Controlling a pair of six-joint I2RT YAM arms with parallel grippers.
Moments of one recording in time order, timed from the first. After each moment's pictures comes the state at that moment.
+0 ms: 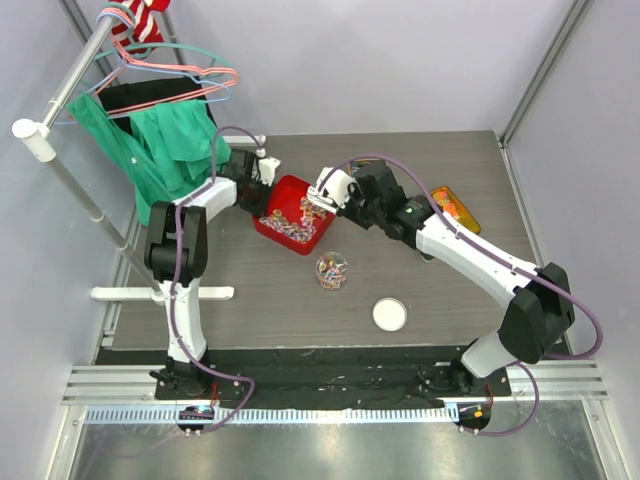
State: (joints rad) left arm -0.19 2.10 1.52 -0.40 0.18 0.26; right arm 0.68 1.51 1.30 -0.42 0.04 -0.55
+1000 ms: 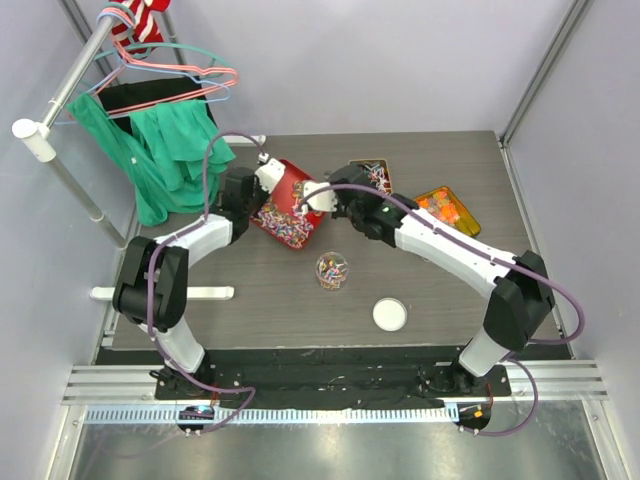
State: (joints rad) left arm -0.29 1.71 1.06 0.13 -0.12 0.45; right arm 0.75 1.61 1.40 -0.46 0.46 -0.96
